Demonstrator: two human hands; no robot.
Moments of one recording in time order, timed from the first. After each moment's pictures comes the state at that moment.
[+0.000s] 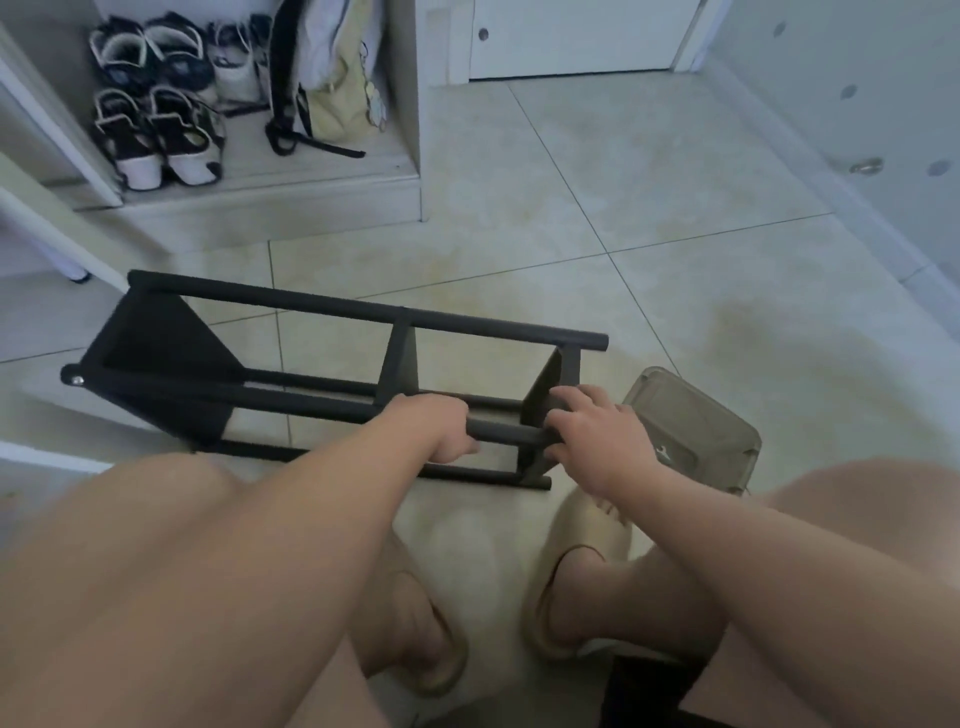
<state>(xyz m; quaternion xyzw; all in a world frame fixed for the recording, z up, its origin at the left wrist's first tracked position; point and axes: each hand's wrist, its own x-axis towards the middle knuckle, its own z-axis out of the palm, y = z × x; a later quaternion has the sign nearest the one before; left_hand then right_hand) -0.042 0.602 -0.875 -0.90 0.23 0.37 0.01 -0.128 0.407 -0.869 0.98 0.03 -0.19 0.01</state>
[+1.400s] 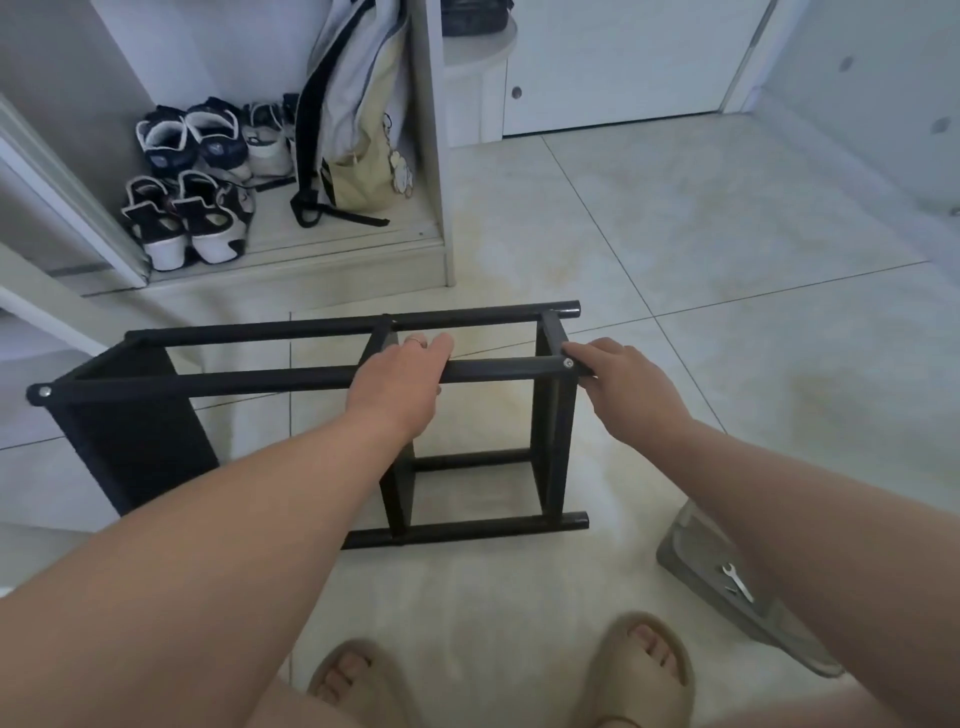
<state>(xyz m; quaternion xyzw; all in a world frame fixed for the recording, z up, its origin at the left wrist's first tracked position) 0.107 0.603 -0.863 -0.98 0.19 0.04 -0.05 0.065 0.344 -0.877 0.98 0.01 -0.03 -0.18</state>
